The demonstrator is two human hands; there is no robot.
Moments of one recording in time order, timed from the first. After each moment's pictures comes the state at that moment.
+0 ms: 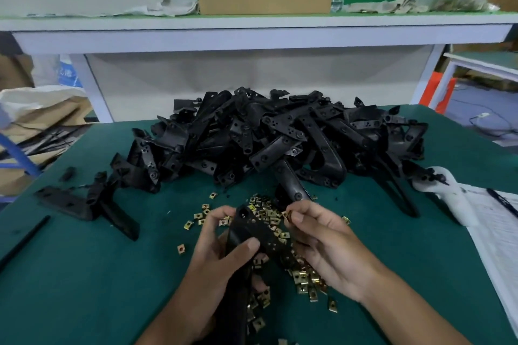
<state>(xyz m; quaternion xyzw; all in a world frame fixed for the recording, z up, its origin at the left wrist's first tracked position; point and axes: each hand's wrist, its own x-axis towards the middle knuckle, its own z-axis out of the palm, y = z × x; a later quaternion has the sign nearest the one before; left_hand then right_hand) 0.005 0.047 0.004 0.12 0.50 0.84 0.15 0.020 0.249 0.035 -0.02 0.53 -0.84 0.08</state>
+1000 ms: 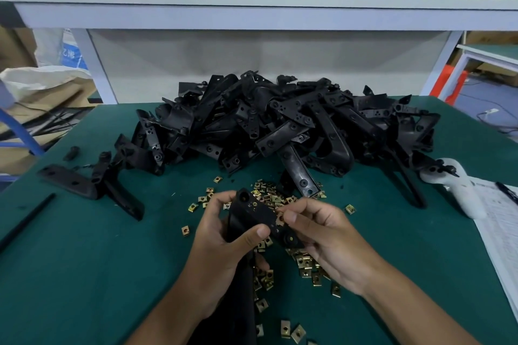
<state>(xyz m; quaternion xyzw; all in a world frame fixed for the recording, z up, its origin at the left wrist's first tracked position) 0.015 0.051 0.010 0.11 0.58 0.80 0.07 0.030 0.239 0.034 -0.03 0.62 -0.78 0.10</state>
